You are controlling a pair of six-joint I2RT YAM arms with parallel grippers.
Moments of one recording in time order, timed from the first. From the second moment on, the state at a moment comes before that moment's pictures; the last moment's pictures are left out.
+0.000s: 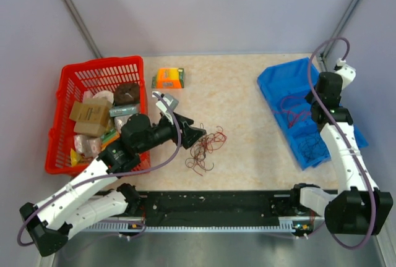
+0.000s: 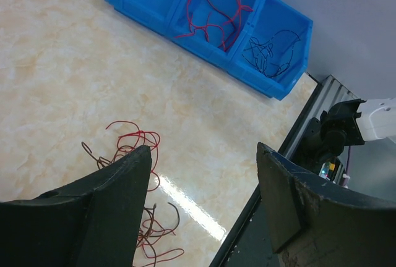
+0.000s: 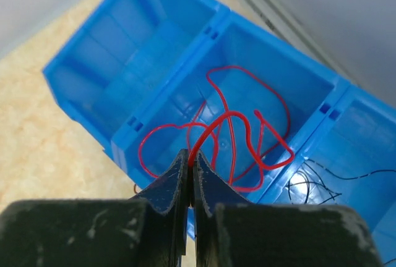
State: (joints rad) left arm -0.79 0.80 0.79 -0.12 0.20 -0.35; right arm -0.04 1.08 1.01 -0.38 0.38 0.41
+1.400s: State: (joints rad) left arm -0.79 0.83 0.77 -0.12 0.22 -0.40; right arm 0.08 1.32 0.98 -0.57 0.02 0.34
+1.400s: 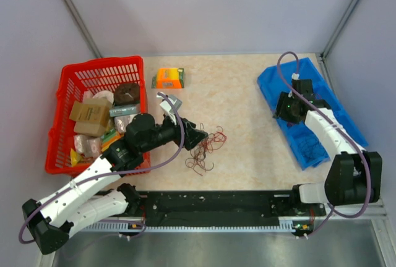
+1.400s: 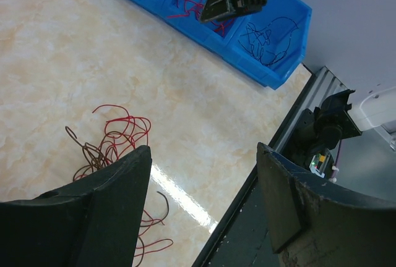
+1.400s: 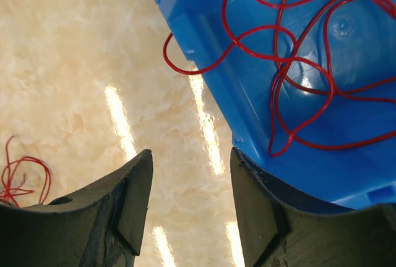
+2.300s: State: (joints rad) left arm -0.79 0.75 0.77 -0.17 0.20 -0.41; right arm 0.05 1.50 0.92 -0.32 0.17 0.80
